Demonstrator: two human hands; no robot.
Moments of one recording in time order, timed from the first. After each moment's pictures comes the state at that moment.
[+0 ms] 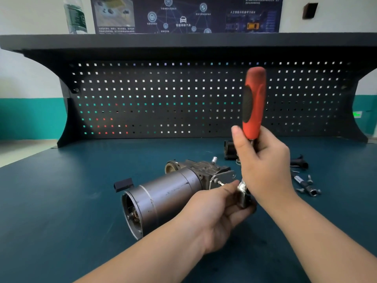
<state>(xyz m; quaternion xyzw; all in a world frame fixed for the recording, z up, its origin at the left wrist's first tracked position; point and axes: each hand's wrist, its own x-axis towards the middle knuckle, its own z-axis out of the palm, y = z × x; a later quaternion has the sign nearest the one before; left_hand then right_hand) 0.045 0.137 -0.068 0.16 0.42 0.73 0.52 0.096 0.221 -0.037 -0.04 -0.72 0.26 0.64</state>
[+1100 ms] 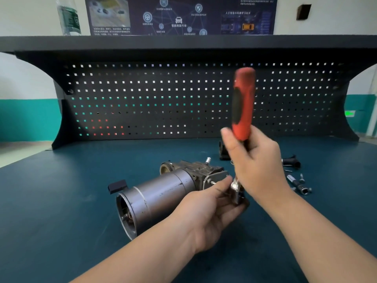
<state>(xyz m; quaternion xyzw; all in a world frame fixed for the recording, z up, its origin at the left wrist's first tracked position) 0.046 0.134 -0.065 0.15 0.41 0.74 0.52 0.098 0.226 -0.032 -0.02 -0.74 0.27 0.62</state>
